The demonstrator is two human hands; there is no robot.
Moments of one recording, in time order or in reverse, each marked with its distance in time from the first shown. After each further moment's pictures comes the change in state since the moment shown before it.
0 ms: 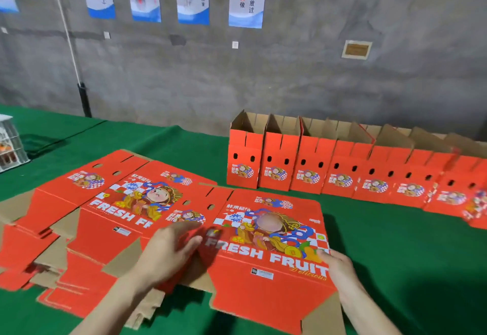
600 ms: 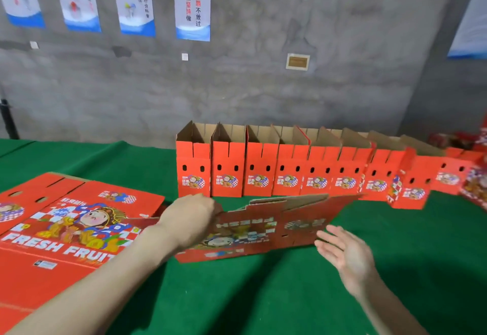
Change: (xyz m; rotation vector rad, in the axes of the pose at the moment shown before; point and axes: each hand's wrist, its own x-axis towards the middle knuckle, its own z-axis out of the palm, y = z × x) left_hand 0.062 0.160 0.029 0.628 -0.255 0.439; right_hand -0.030 -0.044 -0.116 0.407 0.104 -0.243
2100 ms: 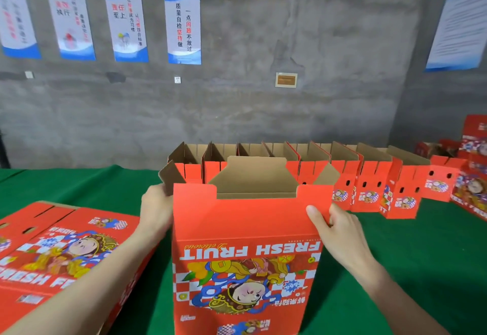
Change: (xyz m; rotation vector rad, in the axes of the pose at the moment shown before) left_hand 0.042 -0.033 -0.002 -1.058 0.509 -0.773; right_hand 0.001 -0.061 0.019 -1.029 0.047 -0.815
